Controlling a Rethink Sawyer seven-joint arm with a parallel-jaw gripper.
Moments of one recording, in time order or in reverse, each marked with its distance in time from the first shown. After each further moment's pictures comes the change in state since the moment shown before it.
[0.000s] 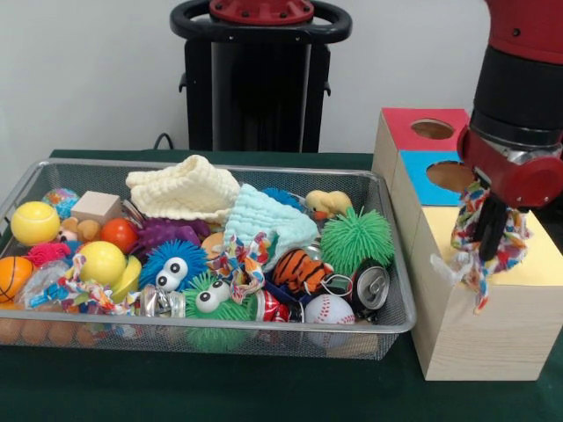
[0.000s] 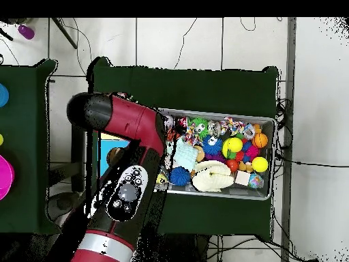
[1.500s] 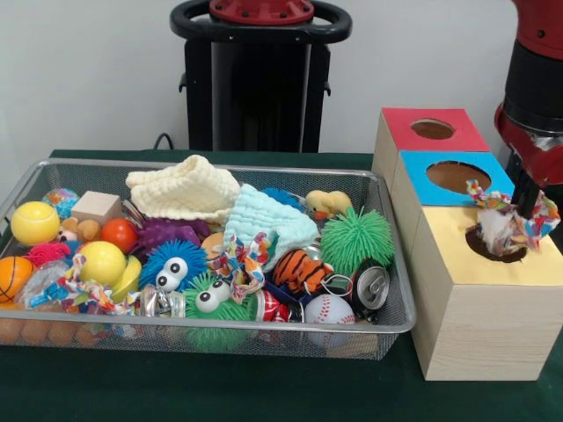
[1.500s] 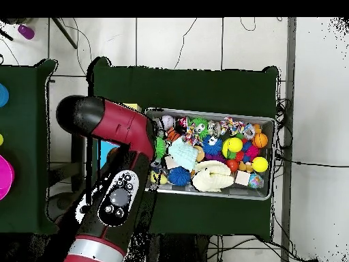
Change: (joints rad) arm 0.037 -0.015 0.016 0.018 0.064 0.237 0.069
